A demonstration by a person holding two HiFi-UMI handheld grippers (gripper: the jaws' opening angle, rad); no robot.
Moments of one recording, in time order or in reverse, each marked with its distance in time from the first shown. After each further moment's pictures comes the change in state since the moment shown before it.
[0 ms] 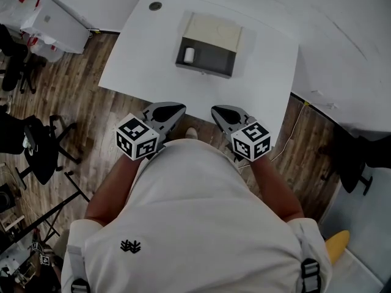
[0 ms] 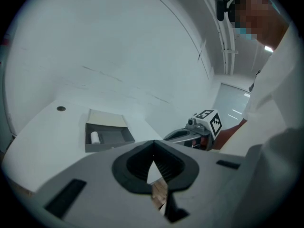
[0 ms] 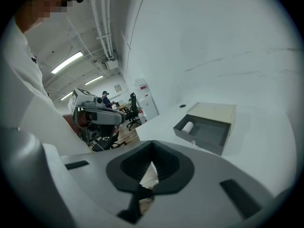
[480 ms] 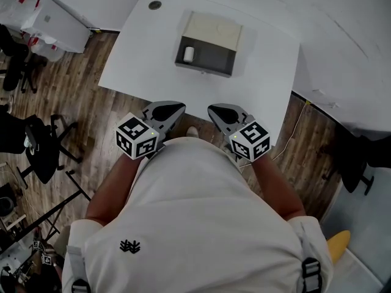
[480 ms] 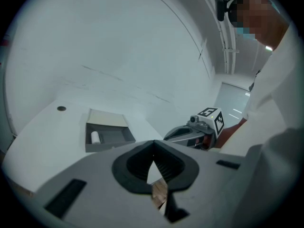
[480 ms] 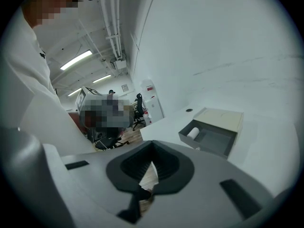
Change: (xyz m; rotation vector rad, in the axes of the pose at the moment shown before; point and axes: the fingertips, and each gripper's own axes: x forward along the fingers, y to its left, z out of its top) left arm 0.003 0.001 0.000 -0.001 0.009 0.010; right arm 0.001 0.012 0.011 -0.076 -0.019 0.057
